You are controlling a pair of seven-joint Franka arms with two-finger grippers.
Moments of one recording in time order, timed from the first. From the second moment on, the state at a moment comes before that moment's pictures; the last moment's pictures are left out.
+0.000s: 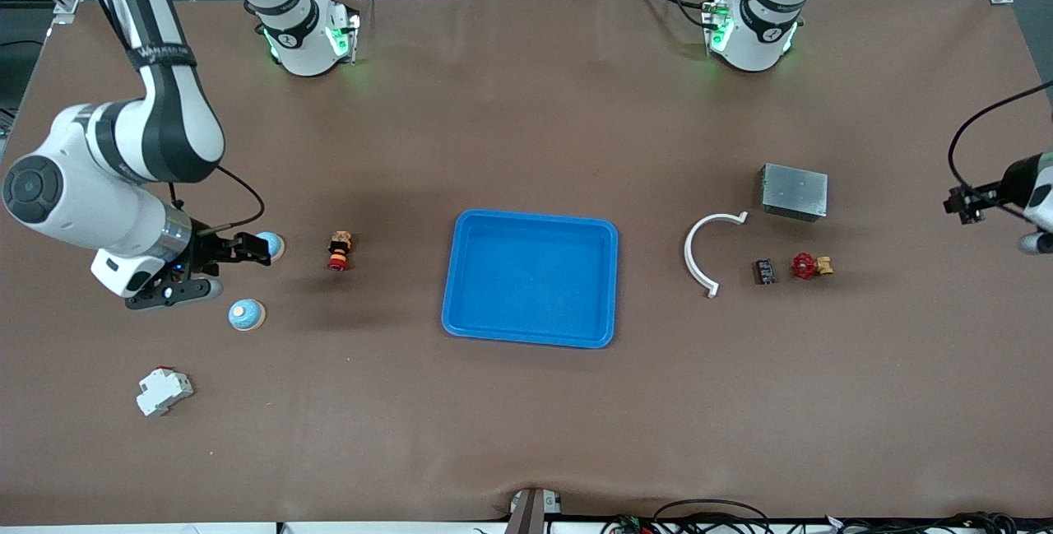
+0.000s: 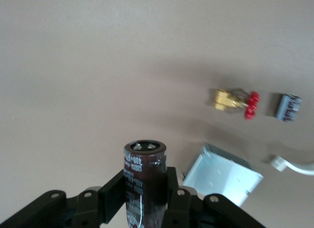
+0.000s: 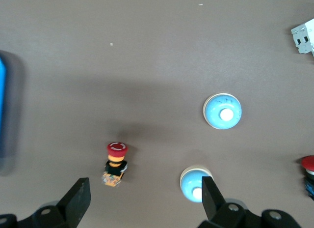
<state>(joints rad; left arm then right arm) 0.34 0.20 -0.06 -1.87 0.10 1.90 0.05 0.09 0.24 -0.04 -1.86 0.12 2.05 -0.17</state>
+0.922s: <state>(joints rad) 0.33 0.48 -0.07 -1.85 0.21 2.18 0.18 0.14 0.08 -0.04 -1.80 0.09 1.91 0.00</state>
